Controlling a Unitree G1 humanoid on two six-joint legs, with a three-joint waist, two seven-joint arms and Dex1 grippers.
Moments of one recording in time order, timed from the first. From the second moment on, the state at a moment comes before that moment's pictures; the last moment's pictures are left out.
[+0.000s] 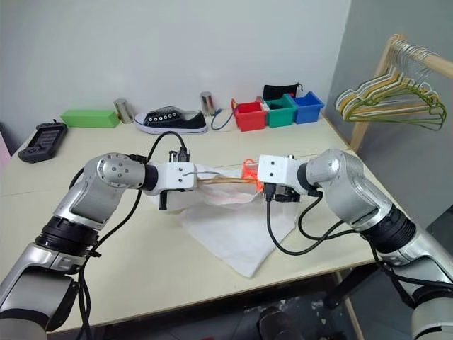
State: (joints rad) left arm -0.75 0.78 -0.31 0.16 0.25 0.10 -1.14; right arm -0.89 -0.72 0.59 -0.16 -0.15 0.68 1.00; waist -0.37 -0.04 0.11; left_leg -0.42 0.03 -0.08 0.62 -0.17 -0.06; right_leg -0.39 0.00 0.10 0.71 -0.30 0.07
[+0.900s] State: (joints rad) left arm -0.71 0.81 -0.30 0.08 0.24 0.14 -1.14; right arm -0.88 -0.65 0.59 0.05 -0.26 0.47 1.00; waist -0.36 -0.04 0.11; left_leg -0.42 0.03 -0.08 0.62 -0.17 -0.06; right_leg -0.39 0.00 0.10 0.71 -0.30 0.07
